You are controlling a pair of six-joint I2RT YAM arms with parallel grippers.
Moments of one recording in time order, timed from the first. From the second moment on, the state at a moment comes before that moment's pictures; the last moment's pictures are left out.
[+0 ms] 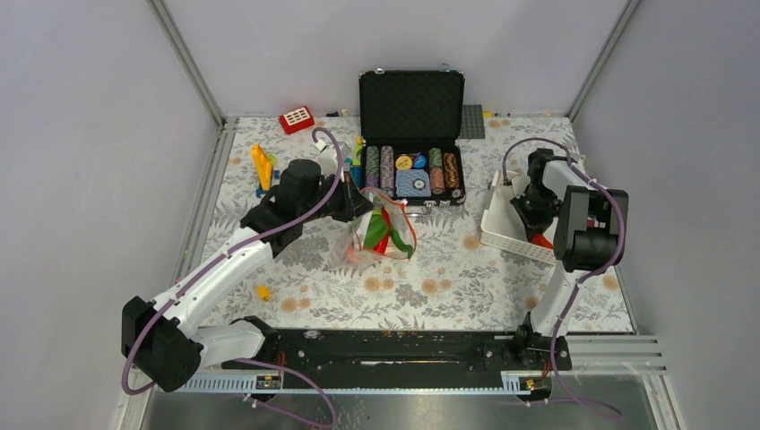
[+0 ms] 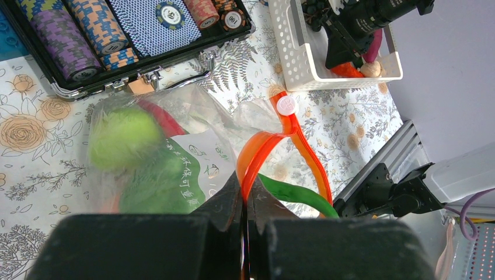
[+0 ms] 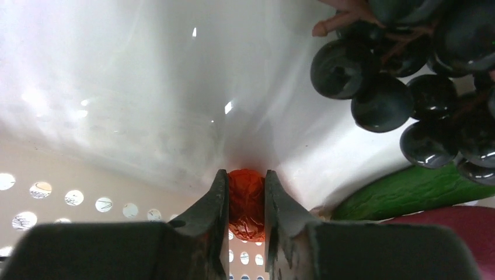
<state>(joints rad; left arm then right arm) -0.57 1.16 0.99 -0.26 0.29 -0.49 -0.12 1.92 1.30 -0.94 0.09 -0.50</state>
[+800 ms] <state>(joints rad) -0.57 1.16 0.99 -0.25 0.29 -0.50 -0.11 1.22 1.11 -0.58 -0.19 -0.14</state>
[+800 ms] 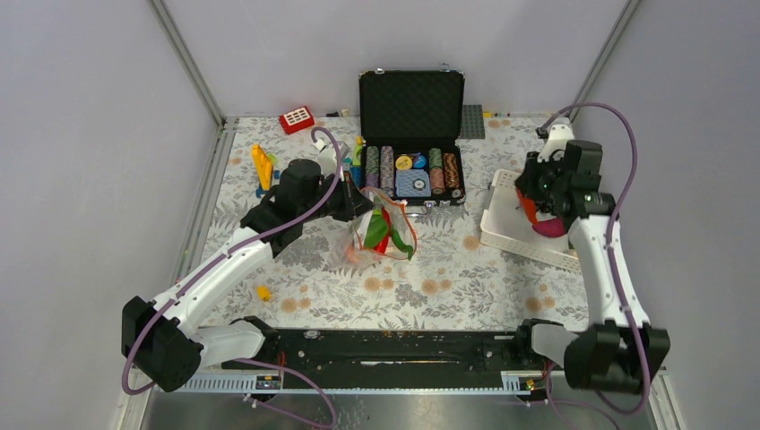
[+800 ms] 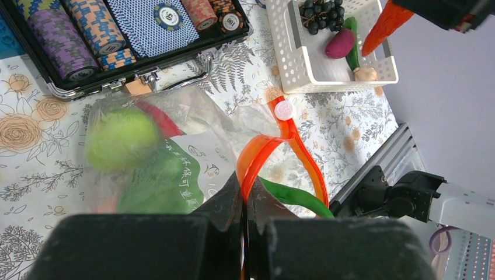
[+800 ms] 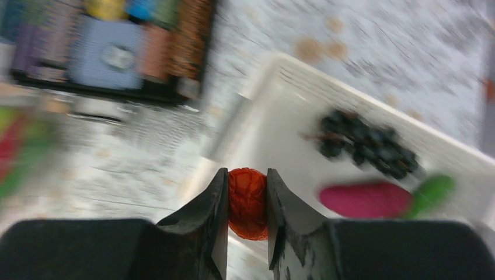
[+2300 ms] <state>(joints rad) -0.55 1.21 1.13 -0.36 0.47 -0.42 0.84 1.22 0.95 0.08 -0.17 -0.06</state>
